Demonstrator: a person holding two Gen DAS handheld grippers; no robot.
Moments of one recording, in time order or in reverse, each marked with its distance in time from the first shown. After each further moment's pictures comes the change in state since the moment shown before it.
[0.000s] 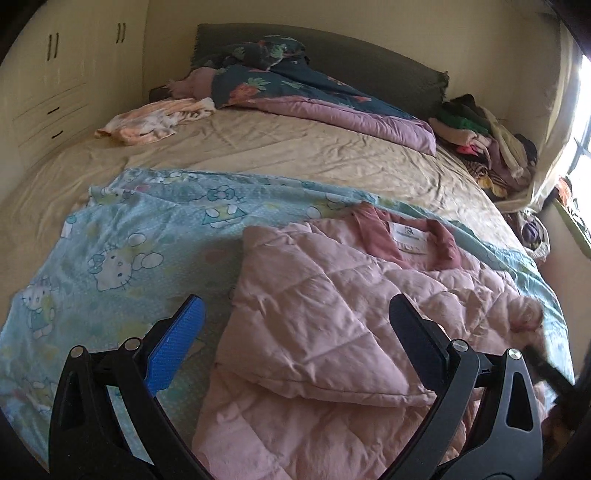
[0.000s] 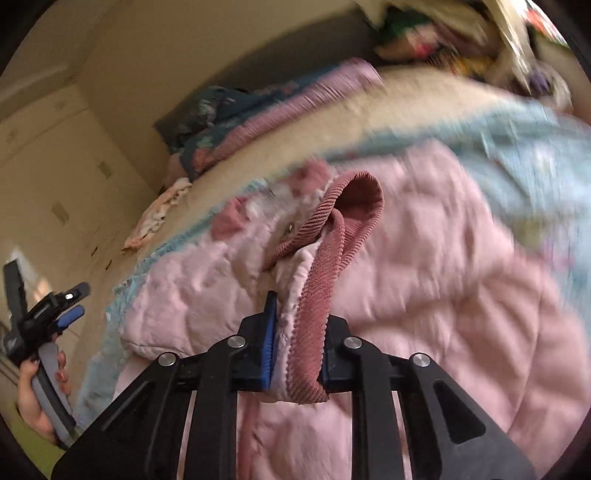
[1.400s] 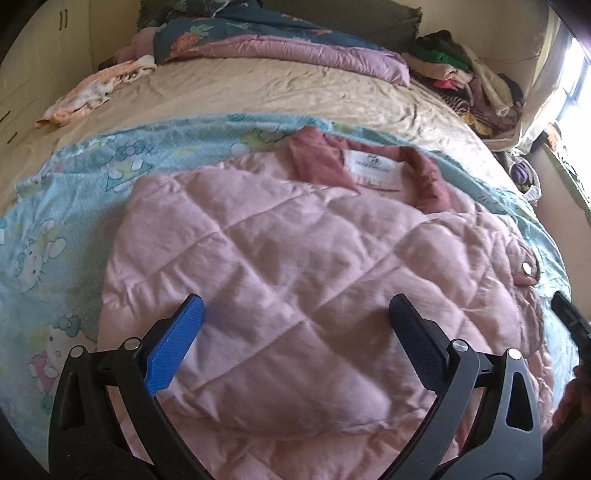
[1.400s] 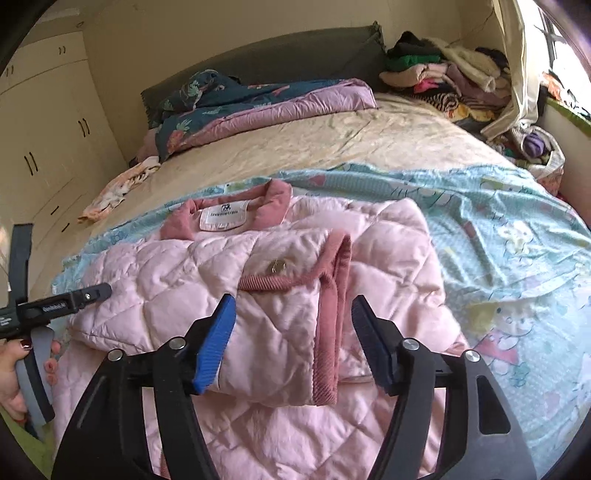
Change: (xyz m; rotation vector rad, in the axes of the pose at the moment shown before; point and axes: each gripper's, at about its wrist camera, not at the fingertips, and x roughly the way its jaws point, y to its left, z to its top) left arm 0.103 -0.074 -0.019 0.117 0.233 -0.073; right arm 0.020 -0.025 0.032 -0.171 0.027 -0.197
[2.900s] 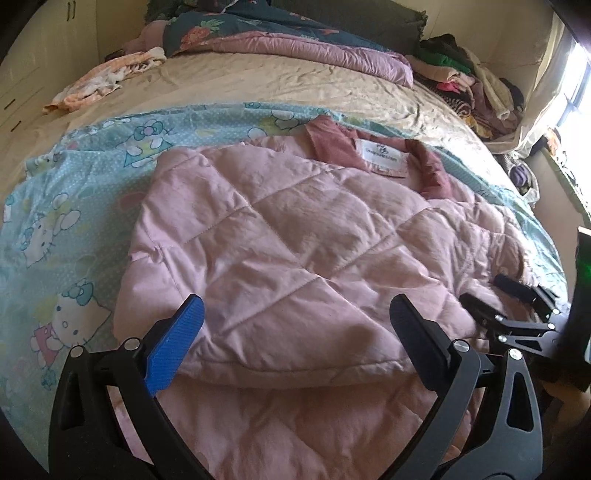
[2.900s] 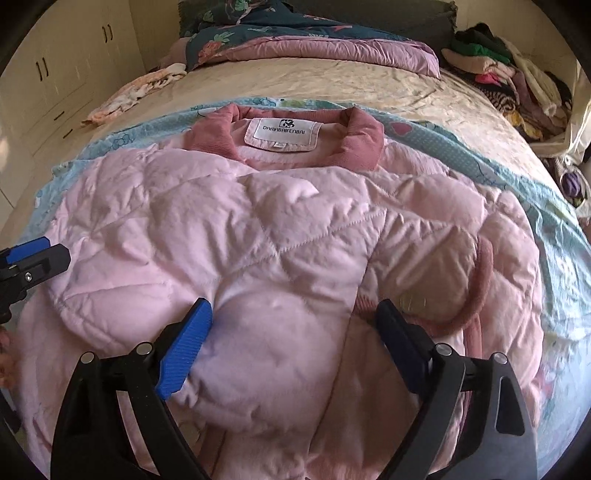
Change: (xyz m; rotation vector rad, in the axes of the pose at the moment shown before) left arm -0.021 0.016 -0.027 -0.025 -0.007 -0.014; right arm 0.094 0.084 -0.010 -0.220 0.274 -0.013
